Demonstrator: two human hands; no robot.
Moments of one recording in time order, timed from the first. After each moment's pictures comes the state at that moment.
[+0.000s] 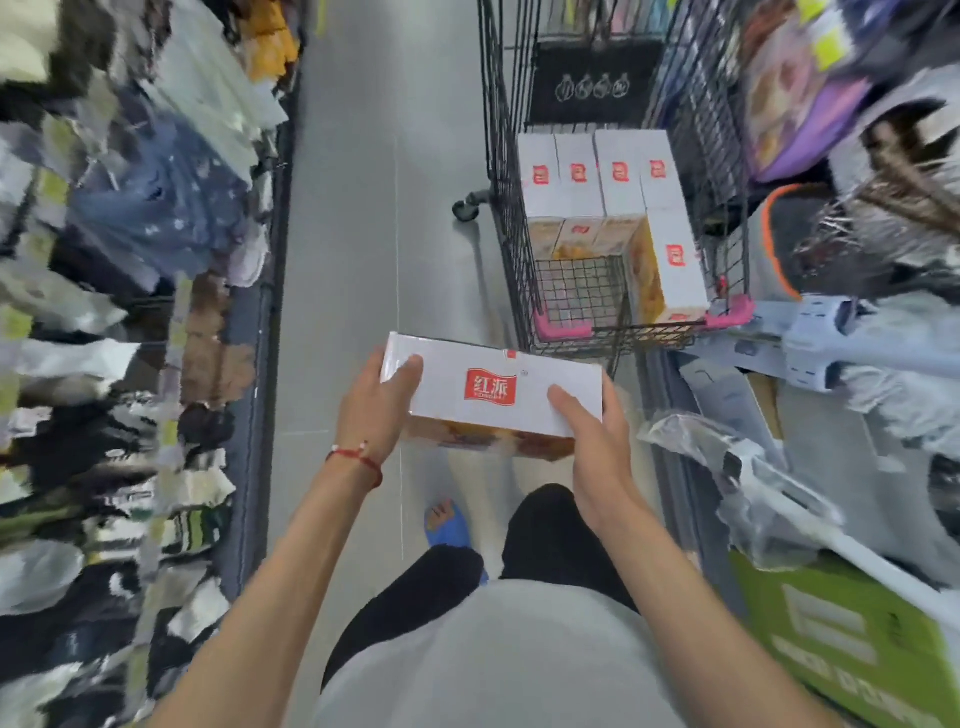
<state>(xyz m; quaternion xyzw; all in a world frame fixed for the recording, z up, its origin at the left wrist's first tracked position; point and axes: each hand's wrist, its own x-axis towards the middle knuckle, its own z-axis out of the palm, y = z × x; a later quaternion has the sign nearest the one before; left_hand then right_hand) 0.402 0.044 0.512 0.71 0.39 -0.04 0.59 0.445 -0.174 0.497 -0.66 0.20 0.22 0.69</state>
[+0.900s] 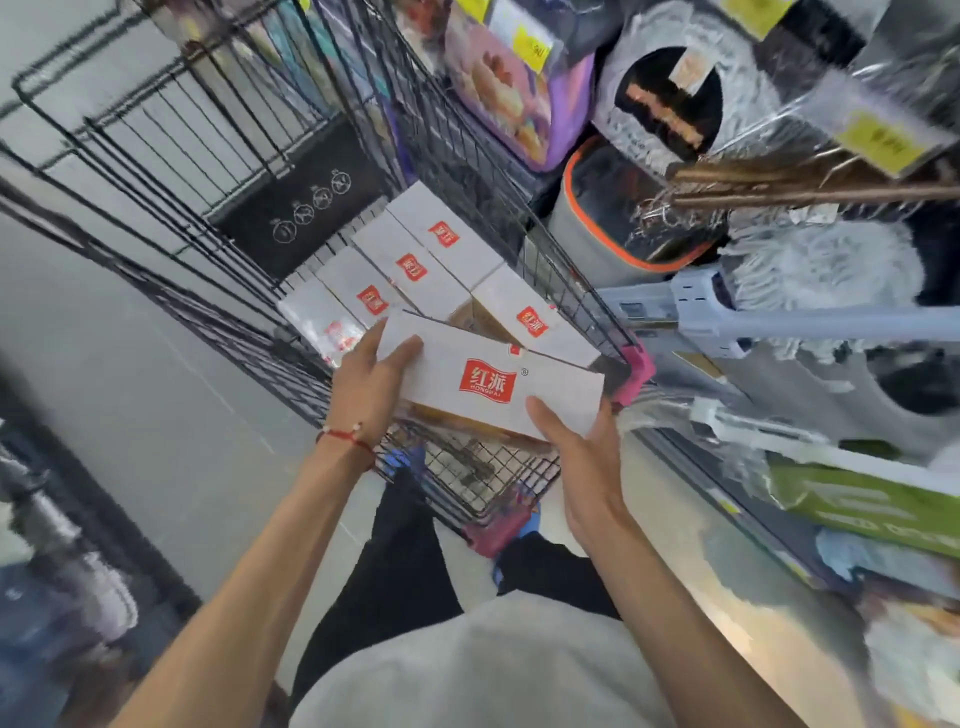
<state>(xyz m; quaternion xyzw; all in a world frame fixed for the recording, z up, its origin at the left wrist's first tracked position) 0.857 -0.026 0.480 0.79 0.13 -0.27 0.53 0.720 -0.192 0.458 -0.55 0.44 -0.04 0.71</state>
